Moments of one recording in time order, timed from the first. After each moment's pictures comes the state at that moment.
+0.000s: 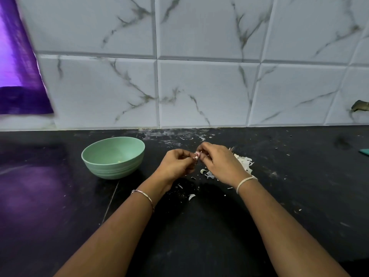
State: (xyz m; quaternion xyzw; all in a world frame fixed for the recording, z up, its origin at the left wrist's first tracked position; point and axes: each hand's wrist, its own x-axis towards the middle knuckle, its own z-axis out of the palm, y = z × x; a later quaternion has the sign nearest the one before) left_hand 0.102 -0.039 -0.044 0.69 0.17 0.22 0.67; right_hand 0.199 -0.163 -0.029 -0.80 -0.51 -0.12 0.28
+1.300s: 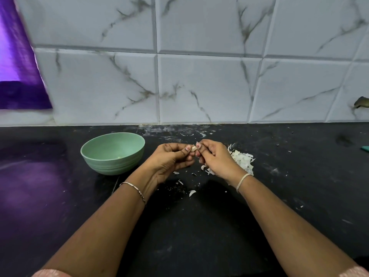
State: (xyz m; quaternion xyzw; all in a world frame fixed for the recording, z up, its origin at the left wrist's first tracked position) left_hand 0.089 -0.025 -0.036 0.58 0.11 0.19 0.78; right_hand 0.186 -0.150 -0.034 -0.73 -0.44 0.06 0.52
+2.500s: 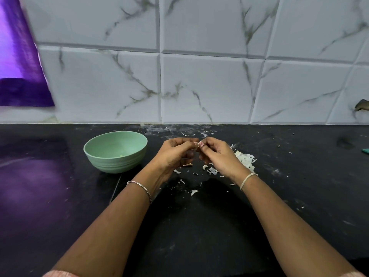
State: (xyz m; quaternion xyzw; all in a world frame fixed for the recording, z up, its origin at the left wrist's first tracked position) left_hand 0.094 -0.031 -0.030 0.62 0.12 0.22 0.74; right_hand 0.196 -0.151 -0.036 -0.71 -0.45 0.08 0.54
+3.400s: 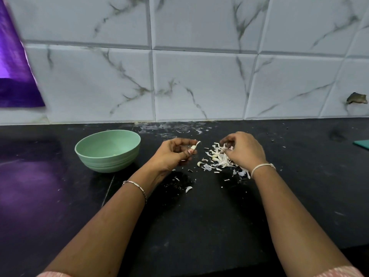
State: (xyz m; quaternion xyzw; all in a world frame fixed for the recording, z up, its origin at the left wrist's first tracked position) left_hand 0.095 -0.032 -0.040 0.71 0.09 0.20 0.67; right_hand 0.235 -0.199 -0.021 -0.90 -0.34 -0.14 0.25
